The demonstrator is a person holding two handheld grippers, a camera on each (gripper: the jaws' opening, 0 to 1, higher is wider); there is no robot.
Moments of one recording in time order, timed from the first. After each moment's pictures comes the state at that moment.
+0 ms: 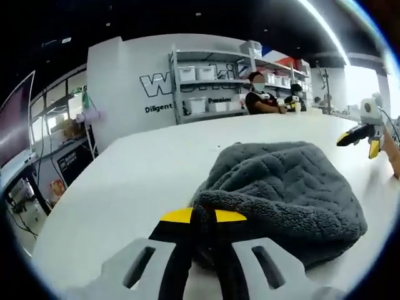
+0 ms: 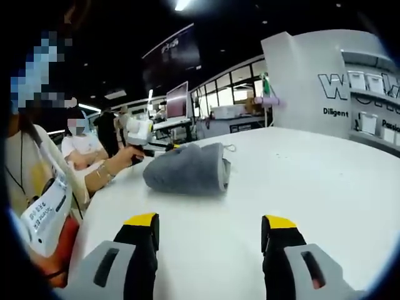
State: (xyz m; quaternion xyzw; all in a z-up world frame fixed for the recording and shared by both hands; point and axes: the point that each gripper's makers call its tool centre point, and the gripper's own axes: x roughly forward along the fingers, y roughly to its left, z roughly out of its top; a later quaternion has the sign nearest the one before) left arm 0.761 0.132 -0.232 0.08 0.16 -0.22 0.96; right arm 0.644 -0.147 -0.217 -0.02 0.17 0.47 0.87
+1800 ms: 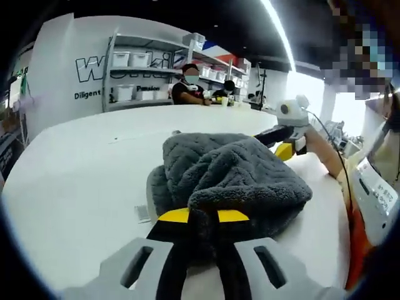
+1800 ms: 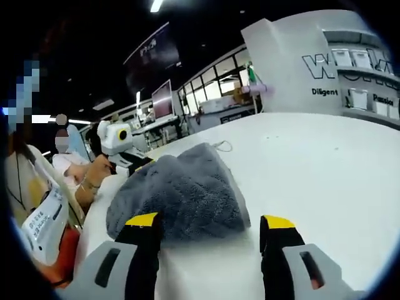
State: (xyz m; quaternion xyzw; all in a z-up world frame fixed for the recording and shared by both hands) left arm 0.662 -0.005 -0.242 0.05 0.22 -0.47 0.86; right arm 0.657 -0.160 -0.236 0.03 0.22 0.44 0.87
